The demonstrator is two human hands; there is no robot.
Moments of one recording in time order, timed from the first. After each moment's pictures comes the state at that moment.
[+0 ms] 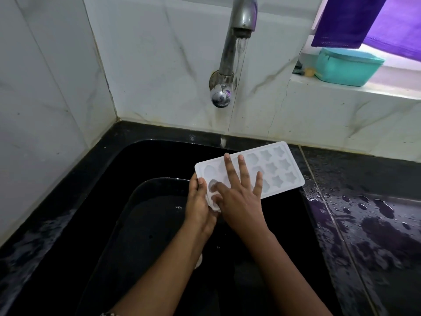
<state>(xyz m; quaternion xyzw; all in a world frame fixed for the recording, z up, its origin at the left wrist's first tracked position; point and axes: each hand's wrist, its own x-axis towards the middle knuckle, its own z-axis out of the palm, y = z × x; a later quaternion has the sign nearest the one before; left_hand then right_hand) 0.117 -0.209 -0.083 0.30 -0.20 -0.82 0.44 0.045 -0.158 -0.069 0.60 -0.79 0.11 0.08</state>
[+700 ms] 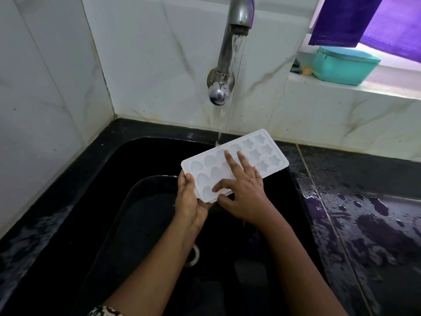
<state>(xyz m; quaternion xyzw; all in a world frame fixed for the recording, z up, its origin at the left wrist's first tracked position) 0.123 -0.221 -0.088 0.32 -0.18 -0.81 0.46 0.027 -0.146 -0.031 0.63 -0.76 0.13 -0.09</state>
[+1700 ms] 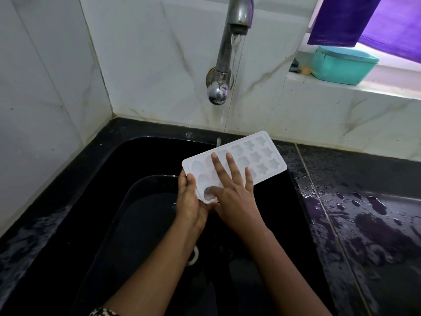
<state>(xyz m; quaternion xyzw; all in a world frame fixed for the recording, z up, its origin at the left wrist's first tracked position) 0.121 -0.216 -0.088 0.30 -0.18 -0.81 0.47 0.047 -0.151 -0.057 0.66 -0.75 0.10 0.04</state>
